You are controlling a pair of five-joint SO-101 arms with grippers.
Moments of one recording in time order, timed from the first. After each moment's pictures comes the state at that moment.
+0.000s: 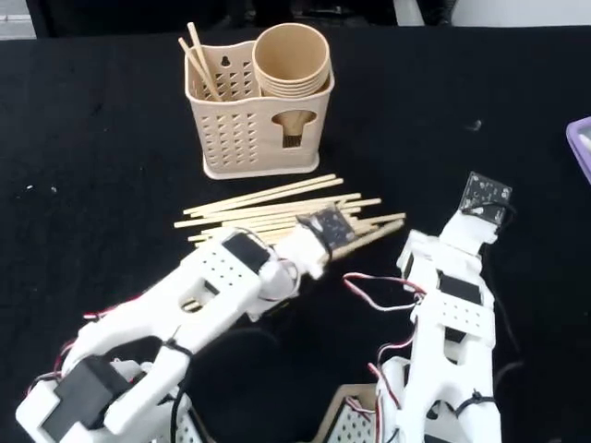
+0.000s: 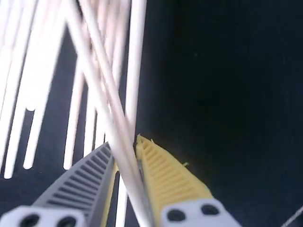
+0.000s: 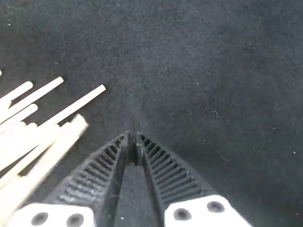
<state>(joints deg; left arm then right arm) 34.2 -17.6 42.3 60.1 -21.2 20.0 -42.2 76.0 28.5 -6.3</state>
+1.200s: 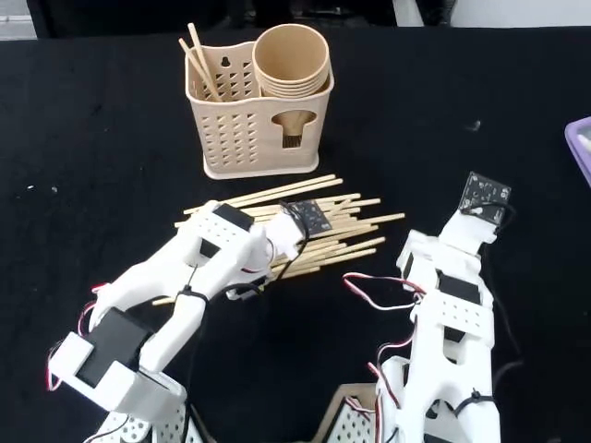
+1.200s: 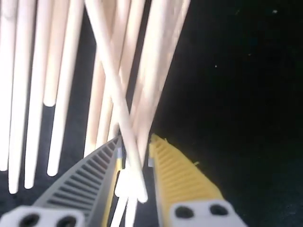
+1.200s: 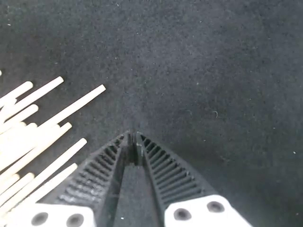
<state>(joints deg) 23.3 -1.5 36.1 59.2 -35.3 20.0 -42.2 76.0 28.5 -6.3</state>
